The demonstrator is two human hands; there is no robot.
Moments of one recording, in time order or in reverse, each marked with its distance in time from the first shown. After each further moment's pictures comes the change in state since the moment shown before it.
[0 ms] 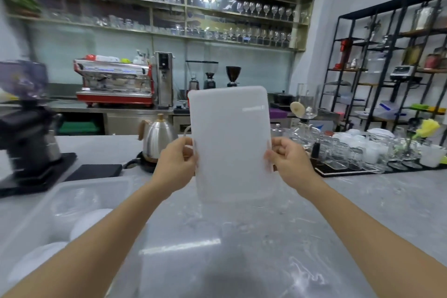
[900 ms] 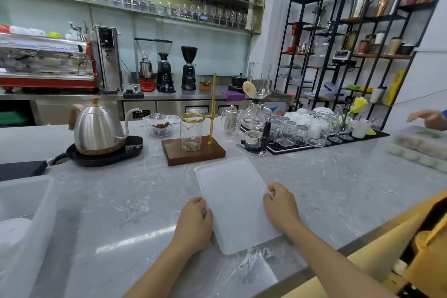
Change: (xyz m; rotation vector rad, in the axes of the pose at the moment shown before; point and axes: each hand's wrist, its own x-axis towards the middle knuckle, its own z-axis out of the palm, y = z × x) left_hand -0.067 -0.082 0.177 0.260 -0.319 -0.010; right_hand -0.075 0.138 -0.056 -0.544 0.229 0.440
